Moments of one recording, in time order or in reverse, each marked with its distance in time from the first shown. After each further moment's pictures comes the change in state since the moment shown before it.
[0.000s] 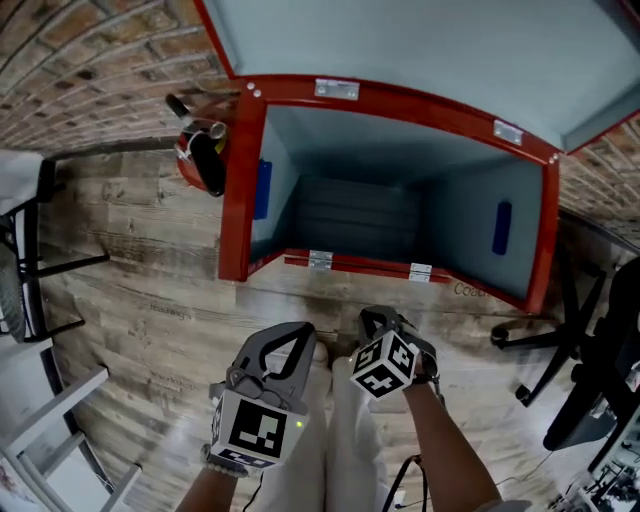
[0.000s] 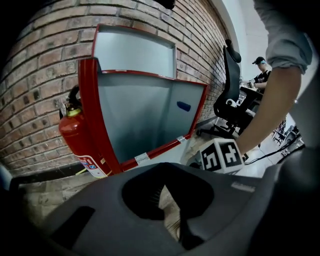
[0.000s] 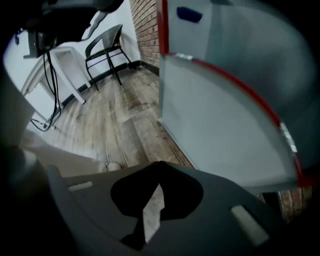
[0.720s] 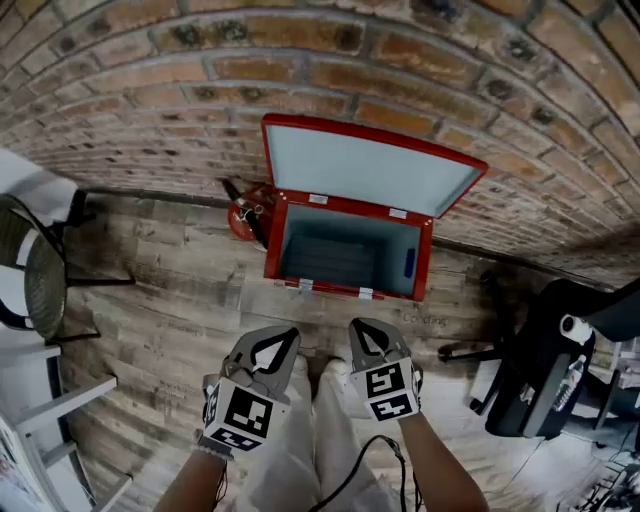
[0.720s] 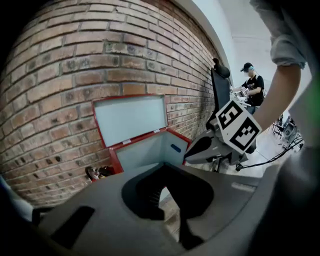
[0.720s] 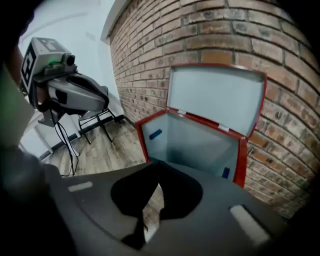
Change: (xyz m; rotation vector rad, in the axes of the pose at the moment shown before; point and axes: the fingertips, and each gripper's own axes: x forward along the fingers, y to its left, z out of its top) left arm -0.166 -0.035 0.168 0.117 -0.099 0.036; right arm -0.313 -0.031 0.126 0.225 -0.434 -0.150
